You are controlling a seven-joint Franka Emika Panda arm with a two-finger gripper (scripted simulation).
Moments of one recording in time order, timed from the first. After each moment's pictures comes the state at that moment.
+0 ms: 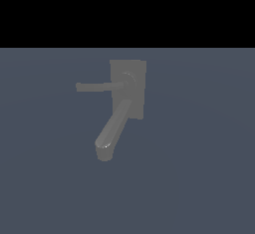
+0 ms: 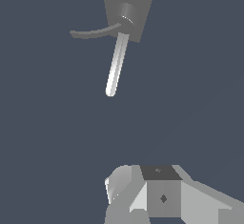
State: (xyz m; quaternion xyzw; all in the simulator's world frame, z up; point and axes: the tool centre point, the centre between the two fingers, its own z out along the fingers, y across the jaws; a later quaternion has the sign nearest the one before) arm -0.247 -0.005 0.482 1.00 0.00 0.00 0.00
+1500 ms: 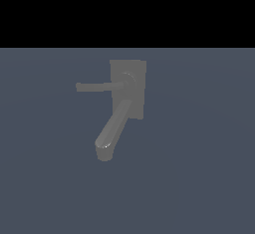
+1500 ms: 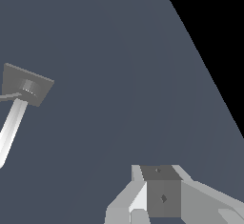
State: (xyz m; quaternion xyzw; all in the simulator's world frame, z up) arm -0.218 -0.009 0.599 0.91 -0.04 0.19 0.38
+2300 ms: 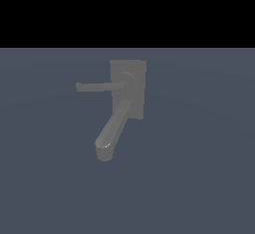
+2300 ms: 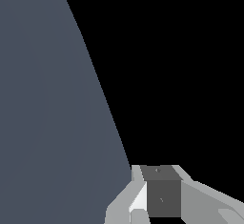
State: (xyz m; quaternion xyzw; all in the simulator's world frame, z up) arm -0.177 0.091 0.671 0.69 0.04 0.29 0.66
